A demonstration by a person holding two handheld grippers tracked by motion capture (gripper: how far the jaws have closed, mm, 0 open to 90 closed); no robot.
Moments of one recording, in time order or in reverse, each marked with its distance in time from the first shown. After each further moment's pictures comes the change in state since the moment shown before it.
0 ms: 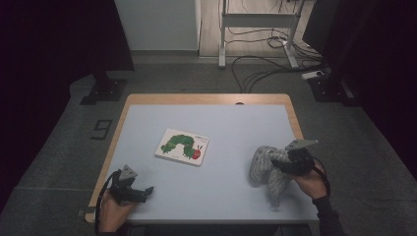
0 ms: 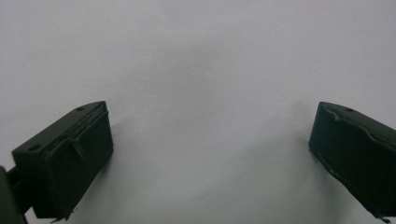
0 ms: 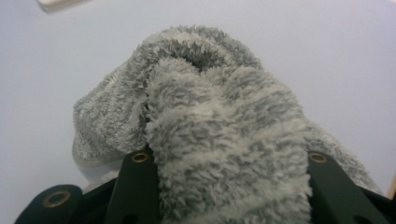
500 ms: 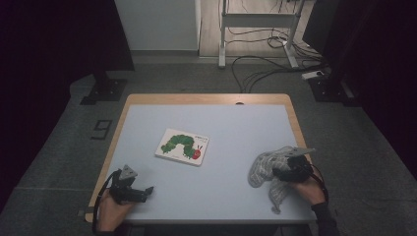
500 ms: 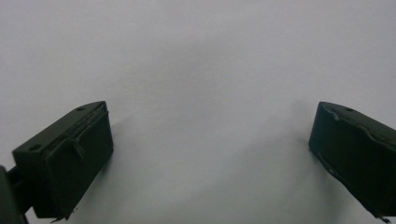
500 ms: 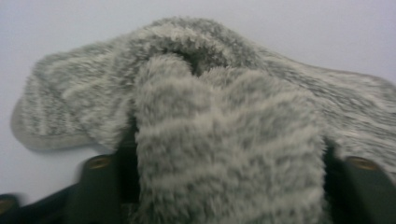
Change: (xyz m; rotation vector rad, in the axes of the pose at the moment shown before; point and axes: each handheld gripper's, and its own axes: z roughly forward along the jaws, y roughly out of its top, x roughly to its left) left arm 0.000 0.001 0.000 0.005 -0.001 0.000; right arm -0.007 -0.032 0.025 0.064 -0.025 0.046
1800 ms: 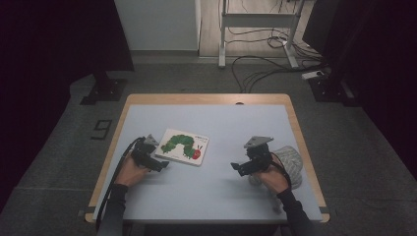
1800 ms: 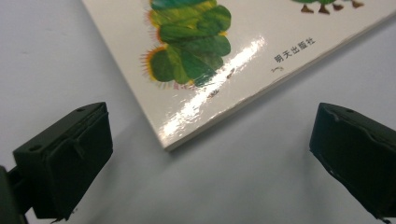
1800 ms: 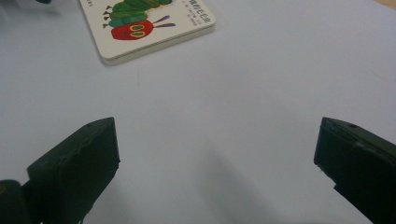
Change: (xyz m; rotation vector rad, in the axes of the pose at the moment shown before) left arm 0.031 0.101 0.070 0.111 -0.130 0.178; right arm 0.088 0.092 0.044 -0.124 0.131 -0.153
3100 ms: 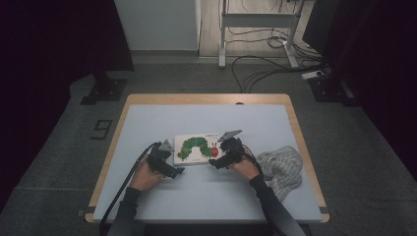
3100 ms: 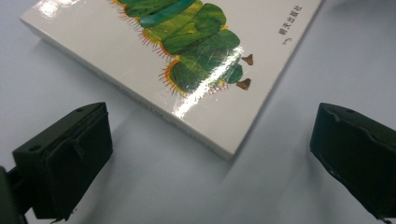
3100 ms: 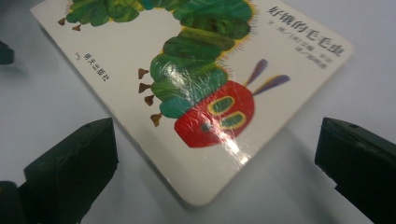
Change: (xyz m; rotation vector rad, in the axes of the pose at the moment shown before) left arm -0.043 0.018 0.022 -0.061 -0.089 0.052; right arm 0.007 0.027 0.096 0.088 0.121 0.017
